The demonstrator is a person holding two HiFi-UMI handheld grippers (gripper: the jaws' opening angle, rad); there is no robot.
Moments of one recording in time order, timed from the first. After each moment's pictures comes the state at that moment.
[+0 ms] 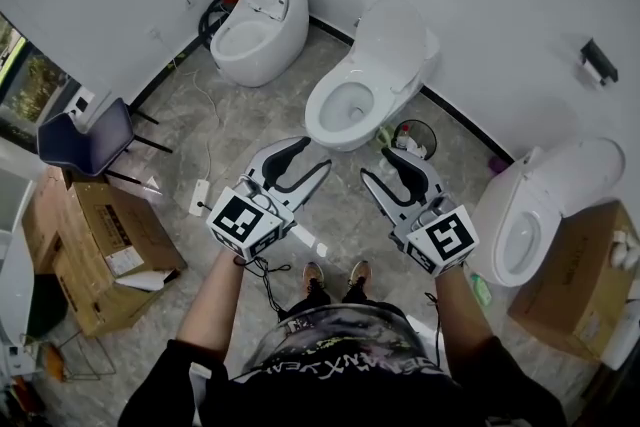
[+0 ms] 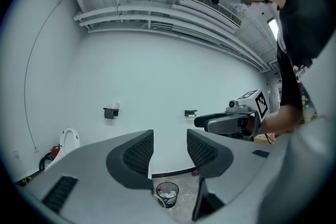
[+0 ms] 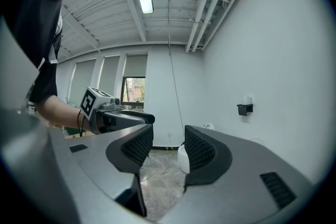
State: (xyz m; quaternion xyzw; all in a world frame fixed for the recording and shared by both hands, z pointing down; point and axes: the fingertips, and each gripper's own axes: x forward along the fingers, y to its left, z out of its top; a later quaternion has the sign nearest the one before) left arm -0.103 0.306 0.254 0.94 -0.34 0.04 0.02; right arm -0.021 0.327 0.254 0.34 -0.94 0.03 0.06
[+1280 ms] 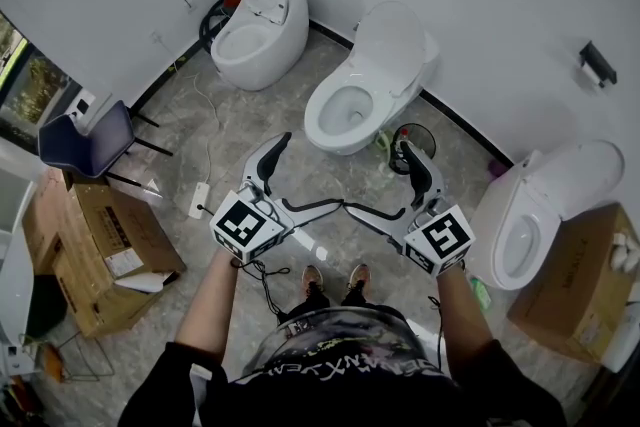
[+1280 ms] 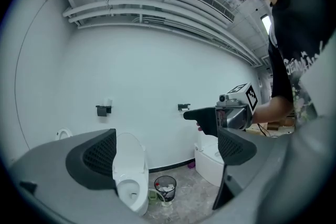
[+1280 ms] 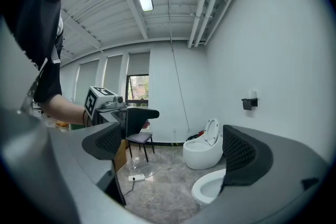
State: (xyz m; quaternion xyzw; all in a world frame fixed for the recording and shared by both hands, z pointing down) left arm -0.089 0.320 0.266 0.95 -0.30 0.06 0.00; right arm -0.021 0.333 0.269 0.32 -0.94 0.04 0.07
